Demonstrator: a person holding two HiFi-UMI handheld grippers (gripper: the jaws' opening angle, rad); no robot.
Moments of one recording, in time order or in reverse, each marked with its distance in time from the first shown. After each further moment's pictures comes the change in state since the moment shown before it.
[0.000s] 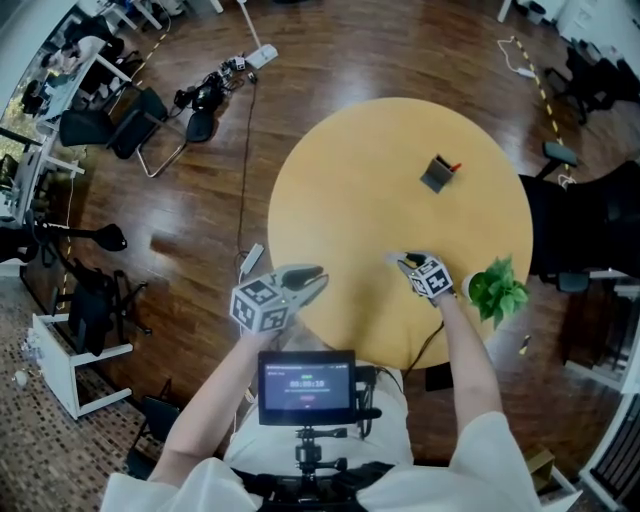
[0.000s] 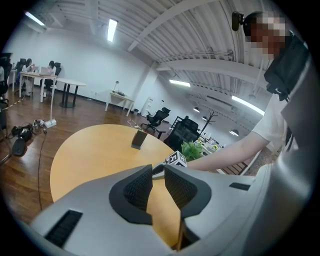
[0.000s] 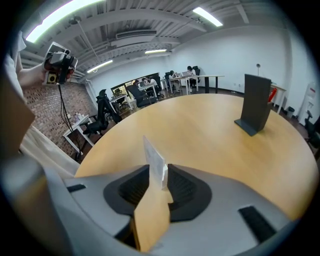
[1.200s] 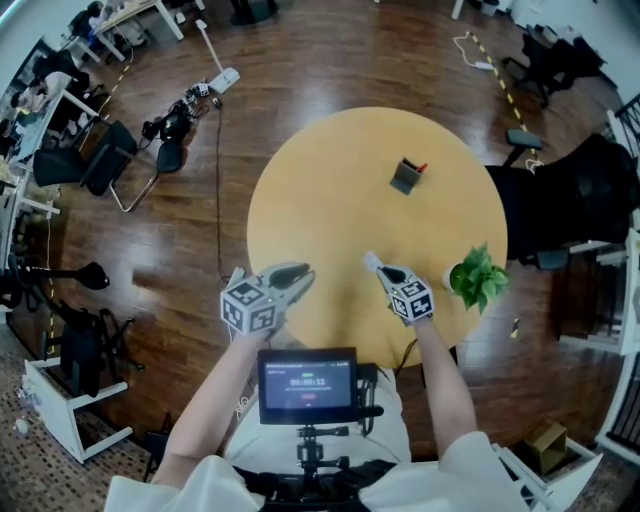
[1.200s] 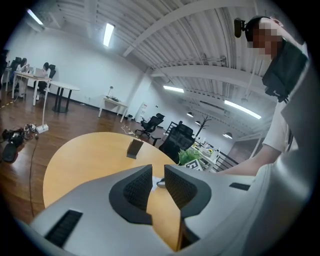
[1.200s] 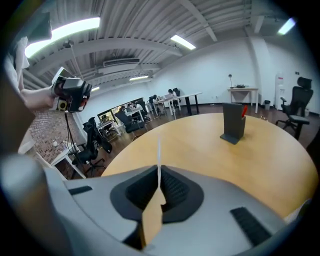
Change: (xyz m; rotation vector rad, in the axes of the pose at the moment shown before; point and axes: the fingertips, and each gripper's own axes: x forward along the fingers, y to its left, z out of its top) left arm 0.006 0.008 0.032 0.034 -0.067 -0.070; right arm -0.062 0.052 0.057 0.190 -0.272 -0.076
